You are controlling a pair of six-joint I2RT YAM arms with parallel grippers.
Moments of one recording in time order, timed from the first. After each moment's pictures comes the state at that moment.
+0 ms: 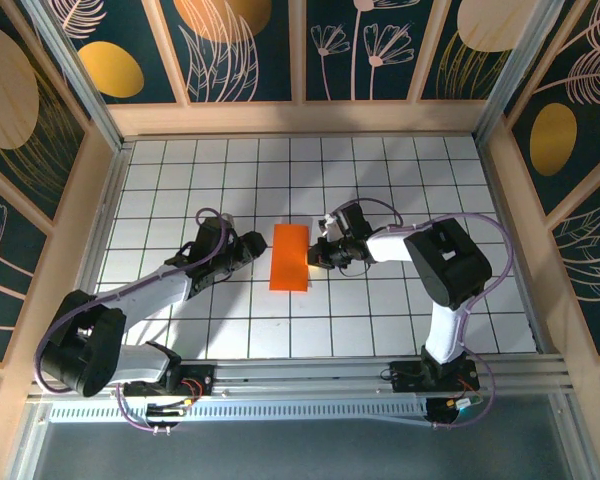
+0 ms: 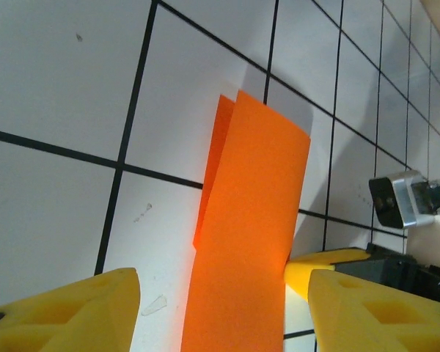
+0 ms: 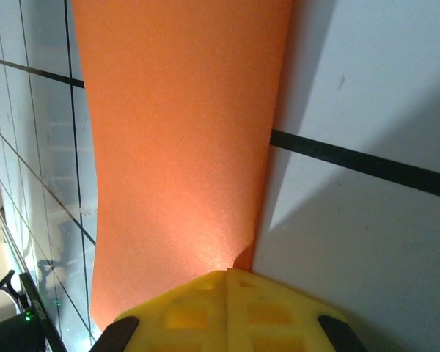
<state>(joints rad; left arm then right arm) -0.49 1.33 0.58 0.04 0.15 -0.95 0.56 1.88 0.90 0.01 -0.61 0.61</state>
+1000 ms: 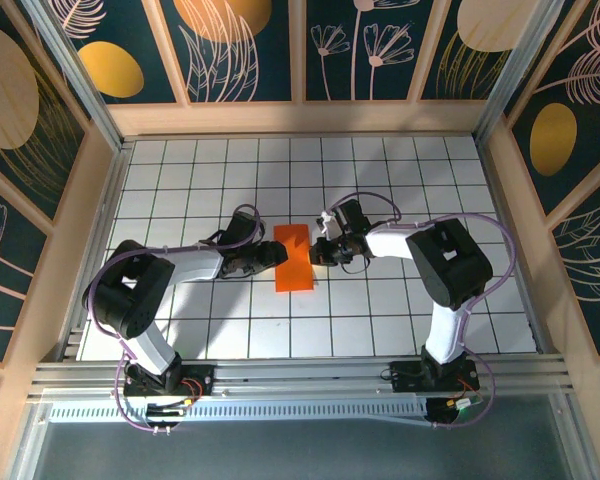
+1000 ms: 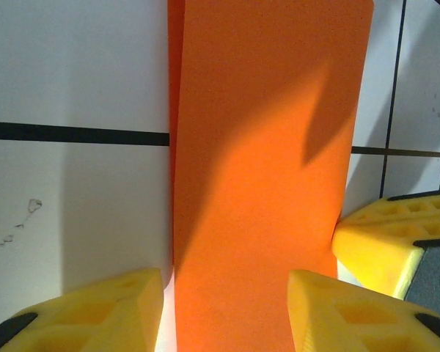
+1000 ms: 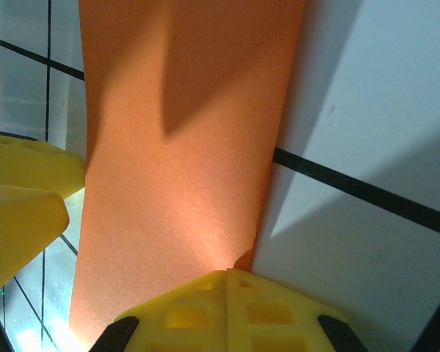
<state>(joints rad) -0.55 1.69 0.76 0.02 0.30 -0.84 0.55 1.87 0.95 -0.11 -0.55 0.44</state>
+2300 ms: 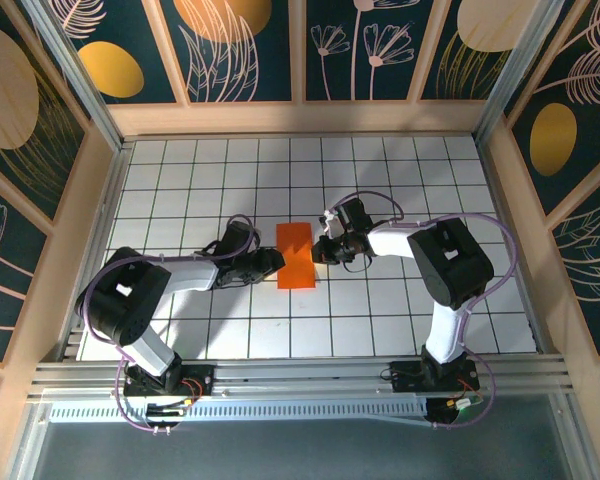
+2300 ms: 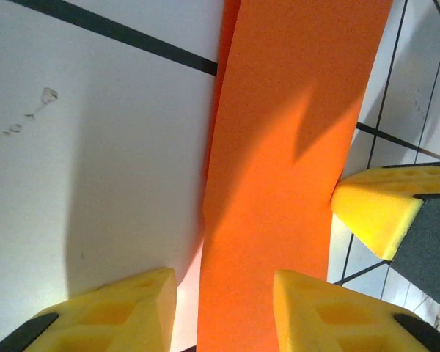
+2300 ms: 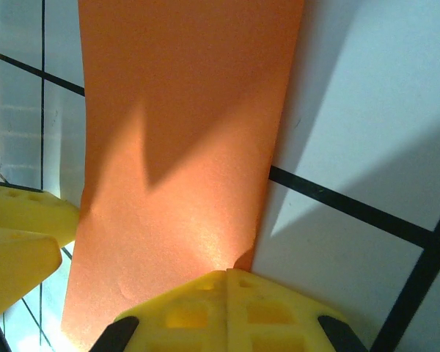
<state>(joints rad) -0.56 1.64 0.64 0.14 0.36 -1.02 0.54 1.87 0.95 -0.11 -0.55 0.44</state>
